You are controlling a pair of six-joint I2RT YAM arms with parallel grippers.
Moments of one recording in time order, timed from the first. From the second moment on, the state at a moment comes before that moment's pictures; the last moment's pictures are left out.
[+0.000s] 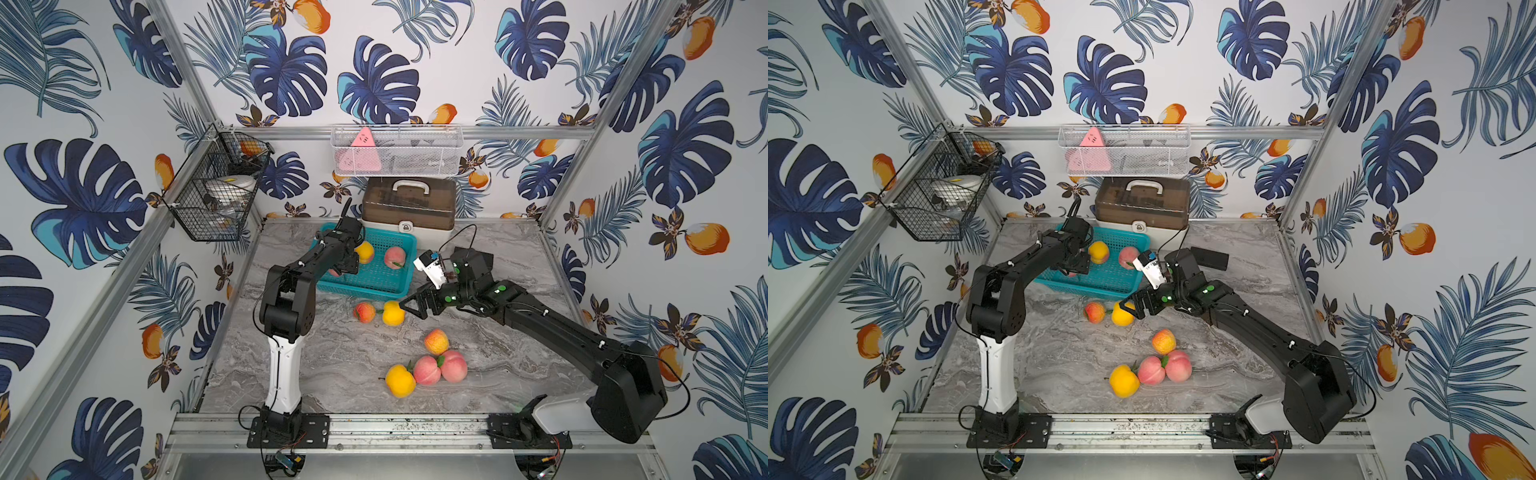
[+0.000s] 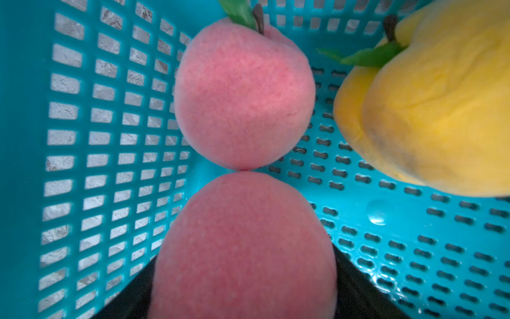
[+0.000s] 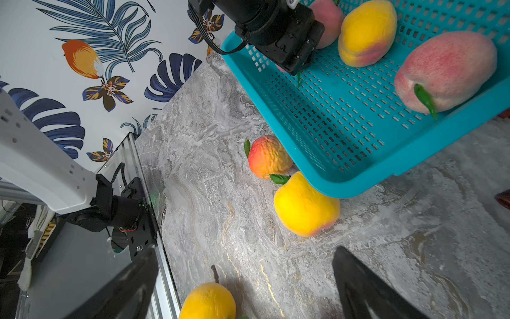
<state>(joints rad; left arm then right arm) -0.21 2.14 1.74 -0.82 -0.33 -0.21 0.61 1.41 1.06 -0.34 -0.52 0.16</state>
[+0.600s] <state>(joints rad) -0.20 2.17 1.73 -0.82 -0.31 -0.21 0.59 1.38 1.05 -0.34 -0.54 0.16</state>
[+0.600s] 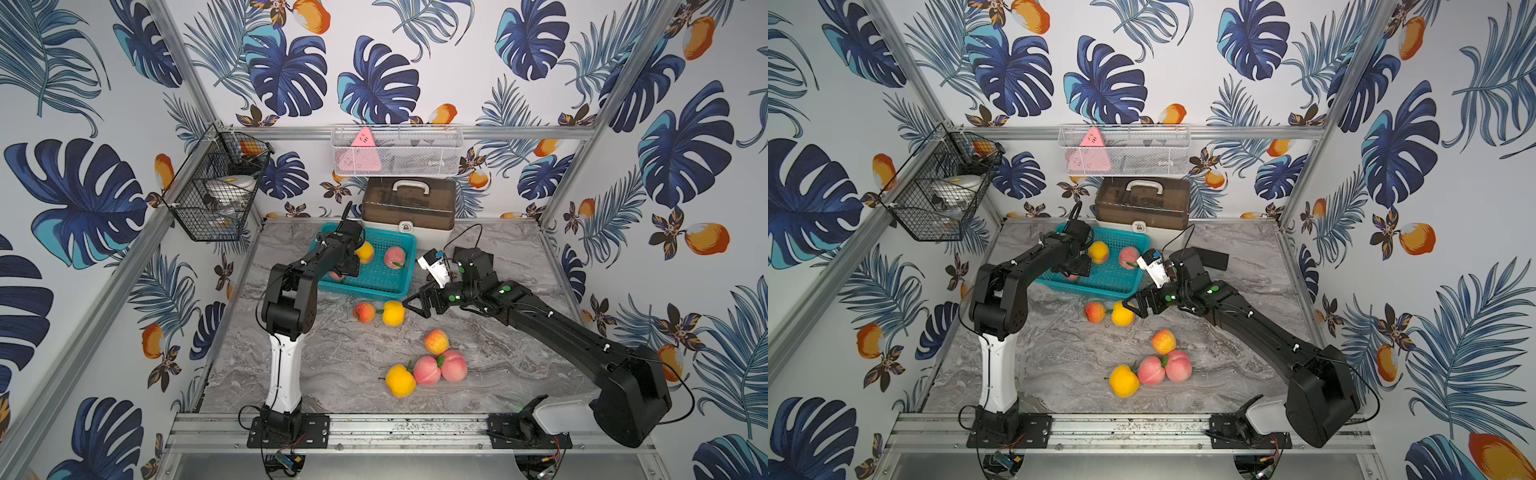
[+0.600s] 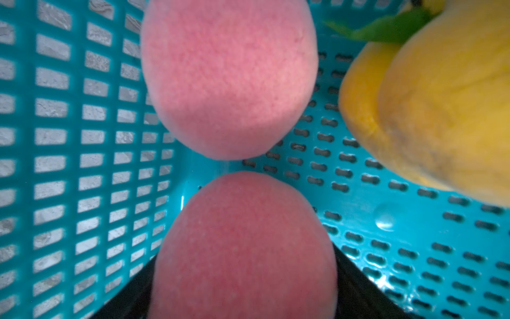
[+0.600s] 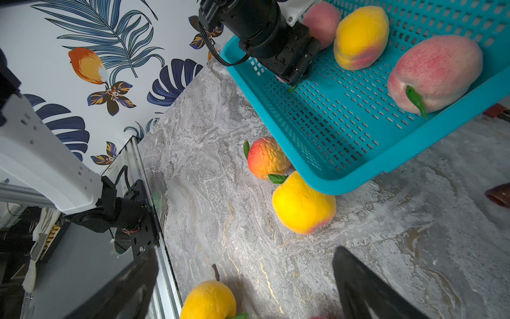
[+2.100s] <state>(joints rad) -0.22 1.93 1.62 -0.81 -0.21 -0.21 0.59 1.22 1.17 -0.67 -0.27 0.19</state>
